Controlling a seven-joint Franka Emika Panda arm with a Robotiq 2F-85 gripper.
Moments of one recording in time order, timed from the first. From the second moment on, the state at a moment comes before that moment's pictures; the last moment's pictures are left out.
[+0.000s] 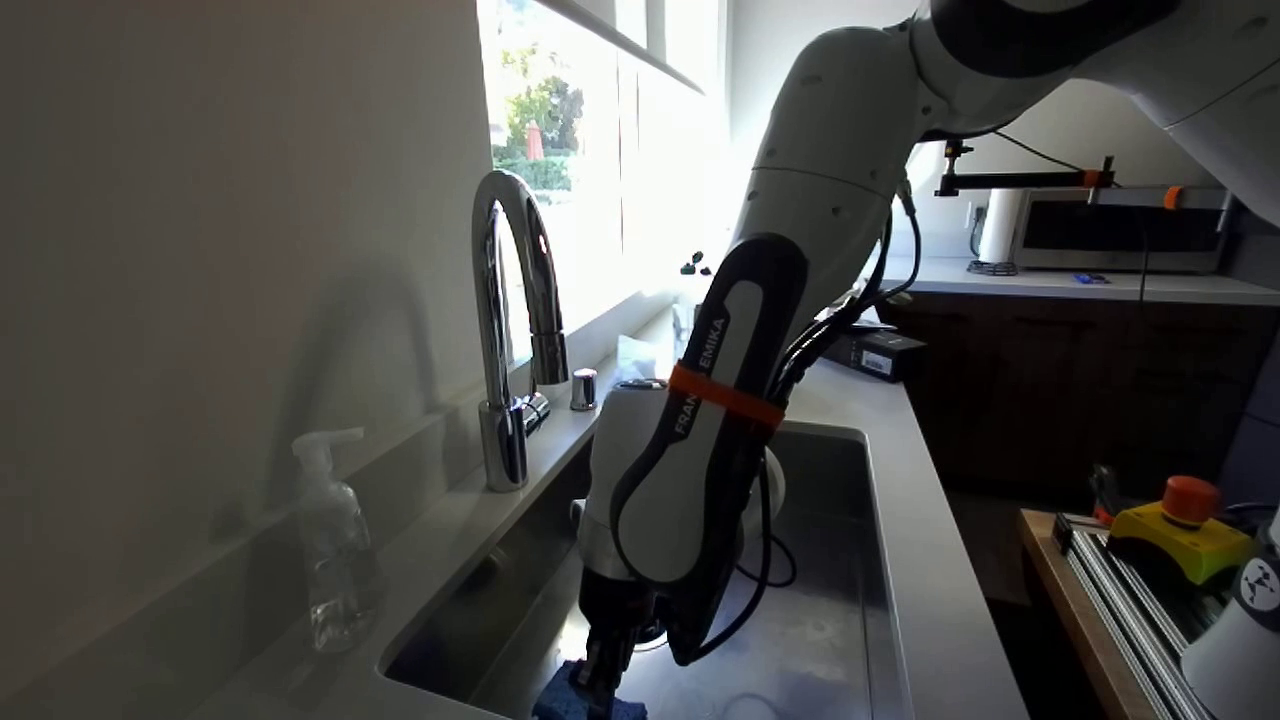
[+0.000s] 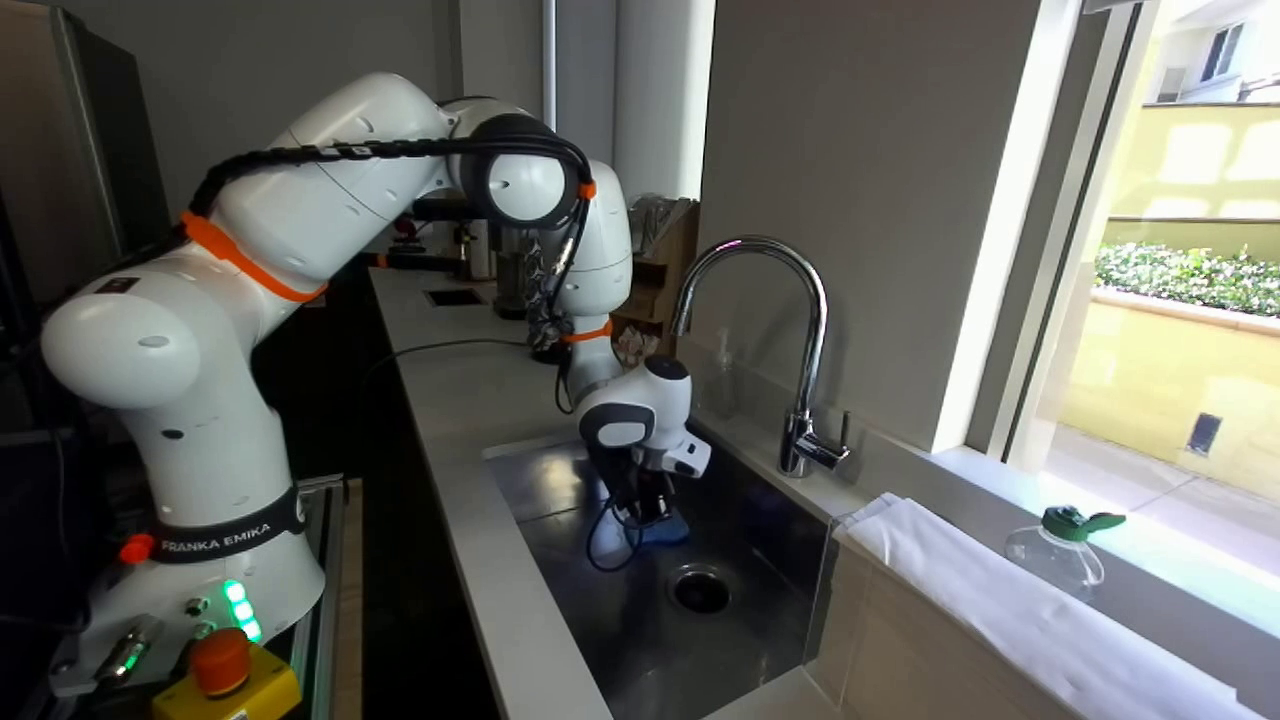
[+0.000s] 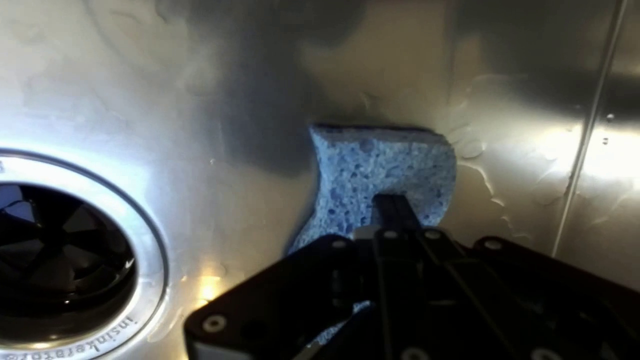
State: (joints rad) arm -0.15 0.81 0.27 -2.12 0.19 3.01 -0.16
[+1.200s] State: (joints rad) arm -0.10 0.82 0.25 -2.07 0.19 3.00 -0.12
